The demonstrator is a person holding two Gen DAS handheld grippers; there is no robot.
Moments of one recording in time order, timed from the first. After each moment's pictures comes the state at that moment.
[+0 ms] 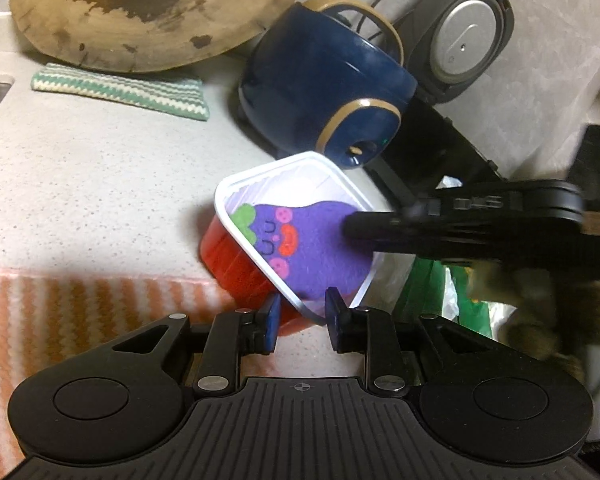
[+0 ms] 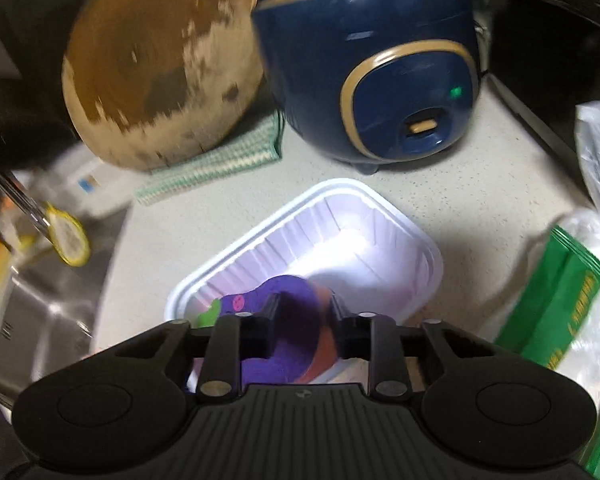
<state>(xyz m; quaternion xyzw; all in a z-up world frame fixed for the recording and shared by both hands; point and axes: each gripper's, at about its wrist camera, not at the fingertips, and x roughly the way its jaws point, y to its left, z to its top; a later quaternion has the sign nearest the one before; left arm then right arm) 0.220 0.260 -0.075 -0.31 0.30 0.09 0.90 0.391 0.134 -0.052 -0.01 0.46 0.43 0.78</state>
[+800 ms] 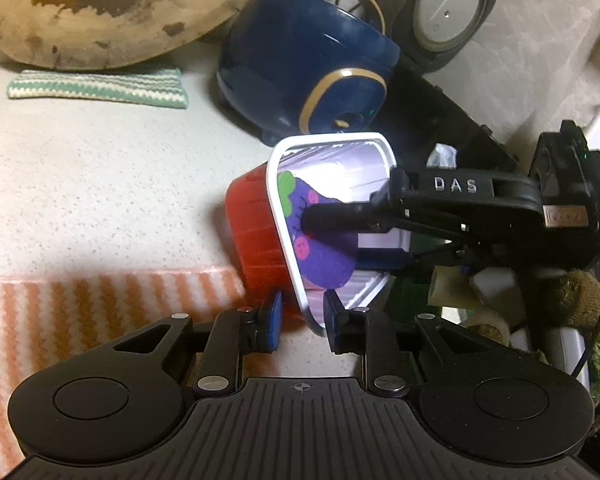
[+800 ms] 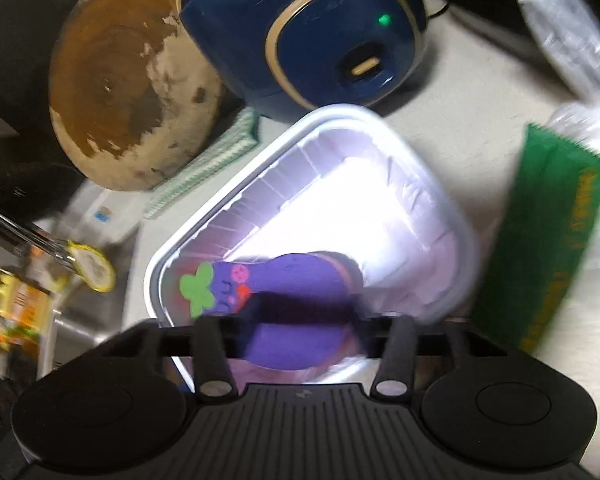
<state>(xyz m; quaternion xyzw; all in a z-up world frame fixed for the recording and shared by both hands) 0.232 0.250 -0.080 -0.27 0.32 0.07 0.90 0.422 0.113 -0.103 0.09 0.52 0.43 0.73</state>
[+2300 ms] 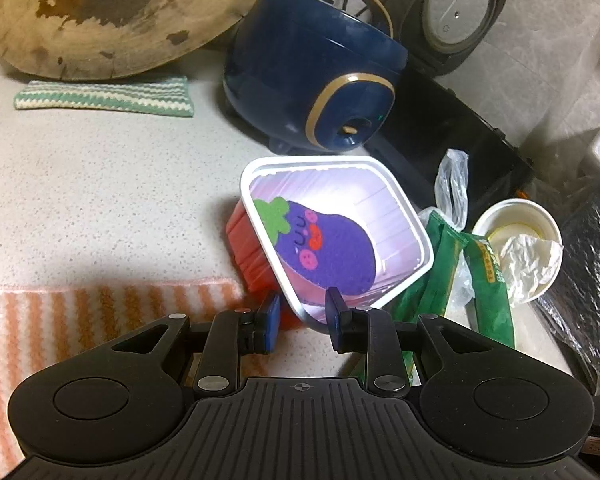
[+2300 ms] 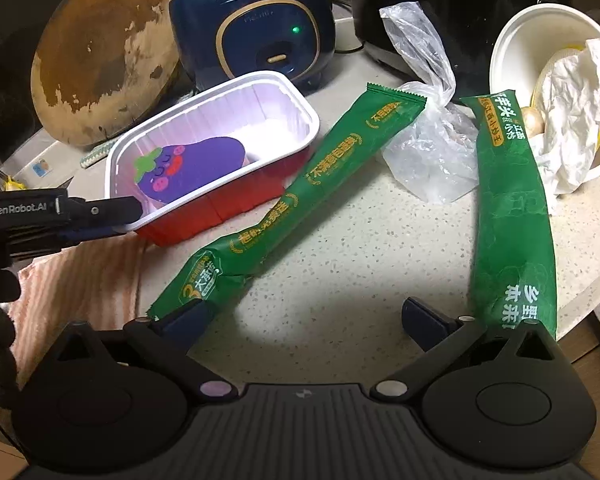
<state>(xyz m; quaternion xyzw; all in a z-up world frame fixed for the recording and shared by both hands) 0.242 0.245 -0.076 -0.27 0.32 0.10 0.90 0.345 0.016 -0.103 -0.02 0.42 0.33 0.84</state>
